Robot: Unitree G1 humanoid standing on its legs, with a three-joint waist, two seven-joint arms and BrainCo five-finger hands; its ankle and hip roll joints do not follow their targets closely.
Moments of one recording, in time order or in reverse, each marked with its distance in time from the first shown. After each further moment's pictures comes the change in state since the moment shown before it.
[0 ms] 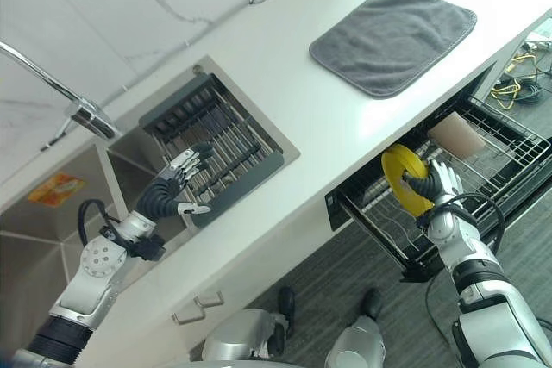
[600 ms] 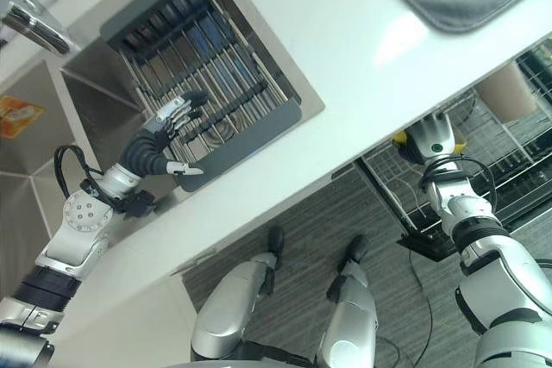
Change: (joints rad) left arm -0.268 0.098 -0.038 0.090 -0.032 -0.115 0.014; right arm -0.239 -0.070 0.350 0.066 -0.540 0.183 -0.470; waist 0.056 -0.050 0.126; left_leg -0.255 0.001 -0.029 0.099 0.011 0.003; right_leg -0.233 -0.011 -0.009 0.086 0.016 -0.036
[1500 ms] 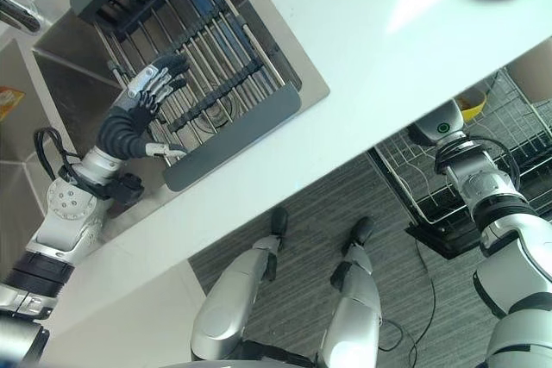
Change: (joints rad) left arm -0.064 0.048 0.004 0.018 -0.081 -0.123 0.019; right arm -0.148 -0.102 0.148 0.034 -0.226 -0.034 -0.014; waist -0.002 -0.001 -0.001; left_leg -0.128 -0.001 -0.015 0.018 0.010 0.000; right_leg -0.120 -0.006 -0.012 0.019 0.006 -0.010
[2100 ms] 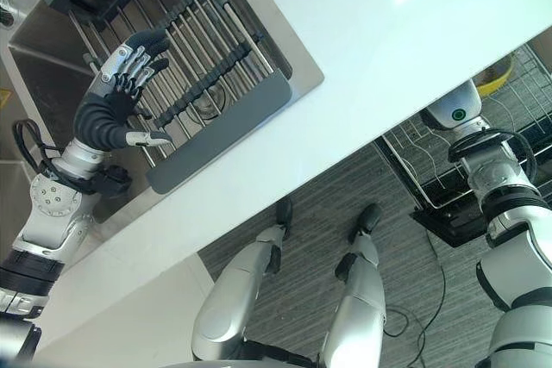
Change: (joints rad) left arm 0.031 0.036 0.051 -0.057 -0.034 -0.014 0.031; right arm -0.044 -0.013 -0.084 0.037 -0.071 0.102 -0.246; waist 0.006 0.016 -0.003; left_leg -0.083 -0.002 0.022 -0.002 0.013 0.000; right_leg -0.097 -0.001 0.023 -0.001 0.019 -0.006
